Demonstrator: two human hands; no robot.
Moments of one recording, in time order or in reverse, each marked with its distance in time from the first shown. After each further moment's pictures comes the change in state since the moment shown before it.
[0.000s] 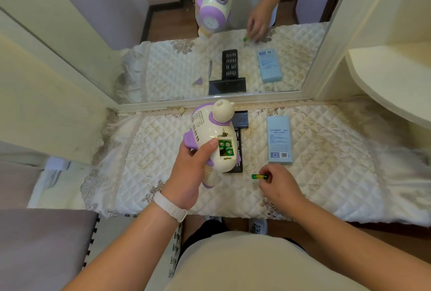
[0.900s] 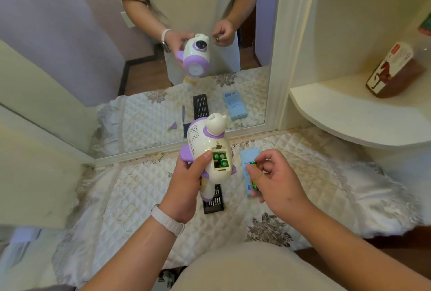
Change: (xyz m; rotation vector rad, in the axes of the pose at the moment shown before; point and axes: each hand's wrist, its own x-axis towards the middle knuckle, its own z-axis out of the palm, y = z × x) left_hand 0.018 0.042 0.065 -0.080 -0.241 0.086; right_hand -0.040 -0.084 -0.109 0.758 0.214 -0.135
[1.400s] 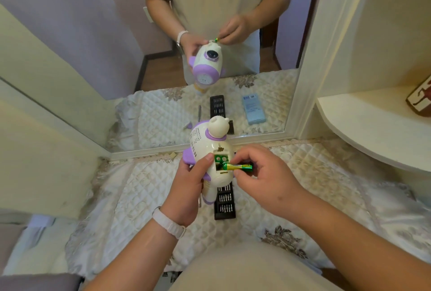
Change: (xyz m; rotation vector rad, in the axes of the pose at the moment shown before) left_hand 0.014 0.006 -0.028 0.079 0.235 -0.012; right_hand 0.037 -0.035 0.036 -0.383 -0.243 -0.344
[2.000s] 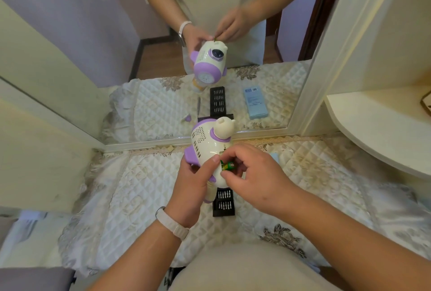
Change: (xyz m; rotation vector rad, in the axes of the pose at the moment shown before) left_hand 0.015 -0.017 -0.005 0.061 0.041 0.002; right_hand 0.021 -0.003 0.015 -0.179 -0.118 -0.014
